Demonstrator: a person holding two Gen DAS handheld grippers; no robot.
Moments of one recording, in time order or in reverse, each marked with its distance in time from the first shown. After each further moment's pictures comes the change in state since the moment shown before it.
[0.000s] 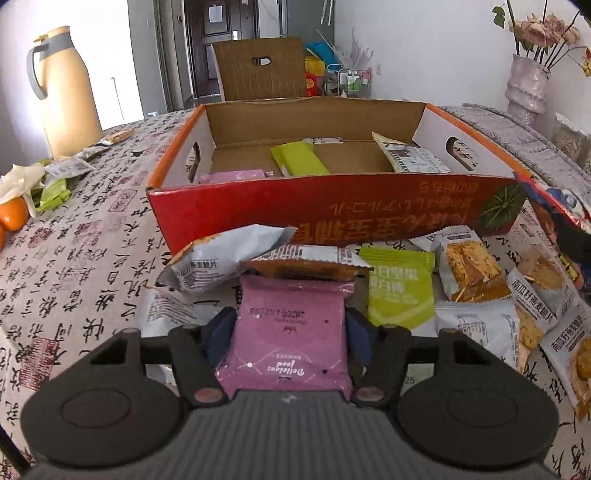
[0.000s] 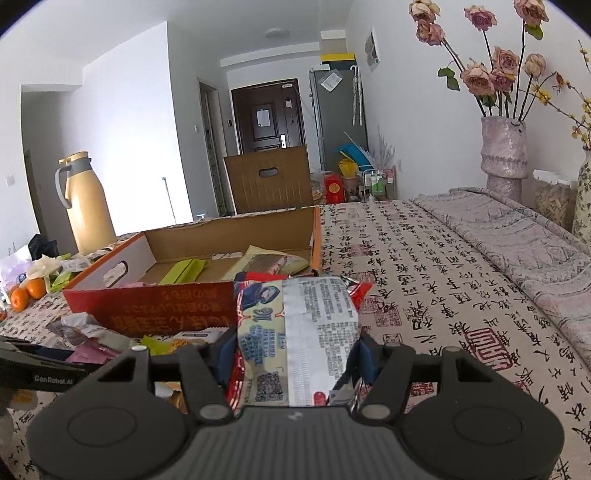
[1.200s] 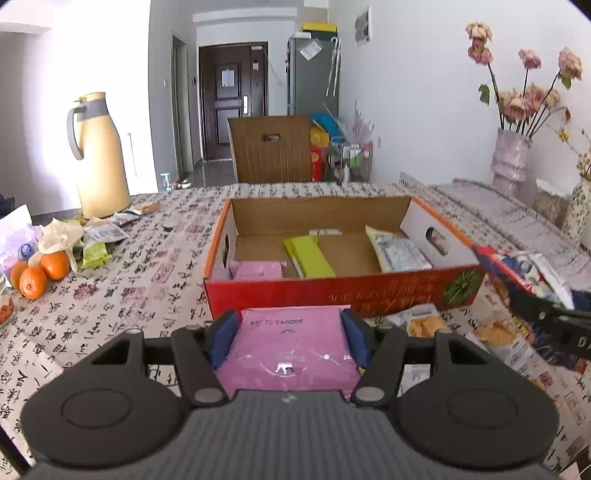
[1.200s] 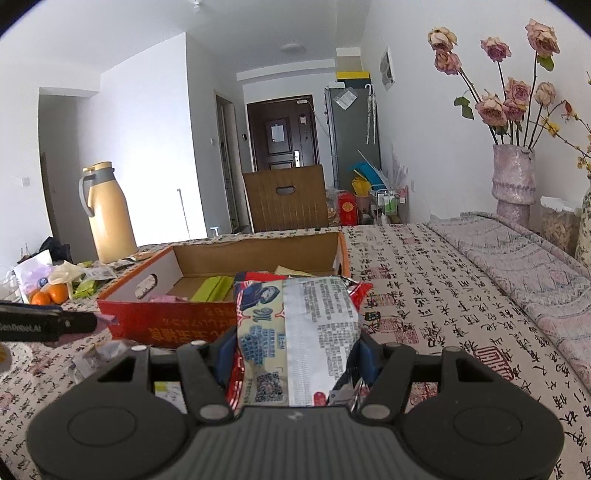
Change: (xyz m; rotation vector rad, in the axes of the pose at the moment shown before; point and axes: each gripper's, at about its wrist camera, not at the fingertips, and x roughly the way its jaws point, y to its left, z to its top) left arm -0.093 0.006 0.010 -0.033 -0.250 0.011; right arm -0.034 0.027 0.008 -0.037 -0.060 0.032
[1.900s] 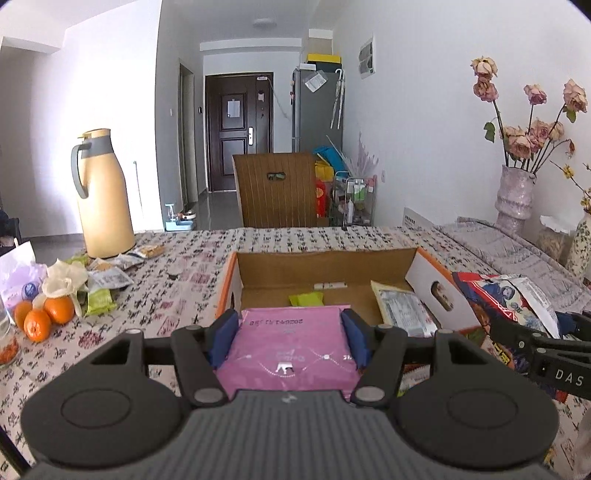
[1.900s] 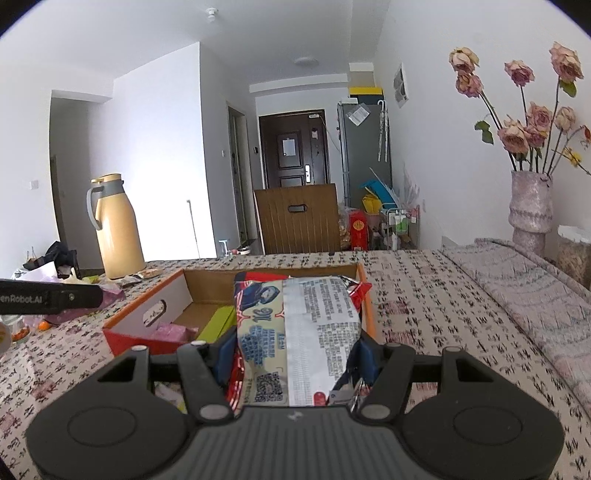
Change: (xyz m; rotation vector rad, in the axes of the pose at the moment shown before) left arm 0.003 0.003 0.041 -0.009 -0.104 0.015; right arm 0.022 0.016 0.031 -0.036 -0.051 0.022
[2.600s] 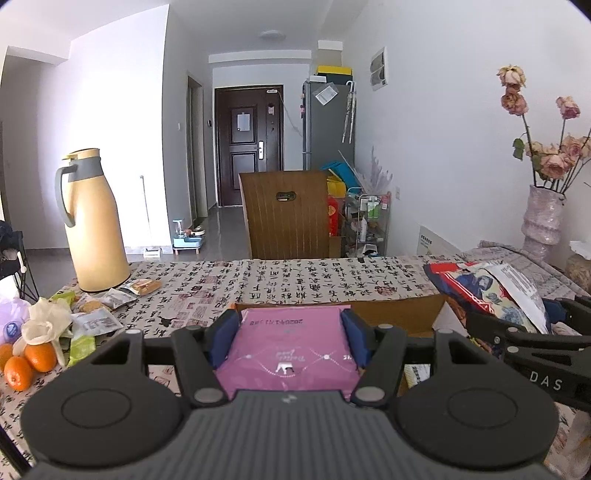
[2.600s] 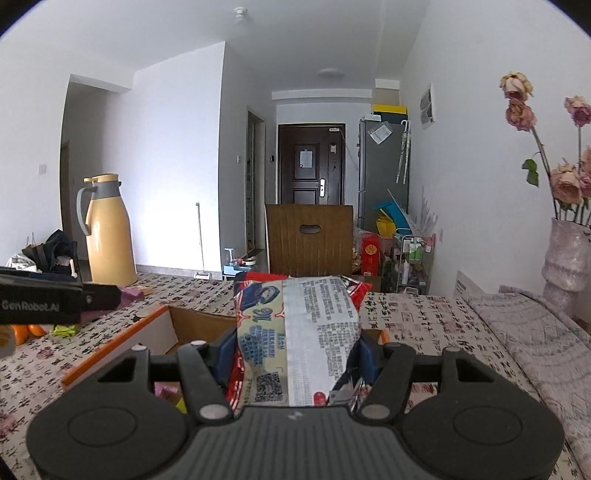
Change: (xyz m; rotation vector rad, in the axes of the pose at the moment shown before) left arm 0.080 -0.002 0.048 -0.004 -0.044 0.040; right arm 0.094 0.011 0.056 -0.100 -0.033 0.018
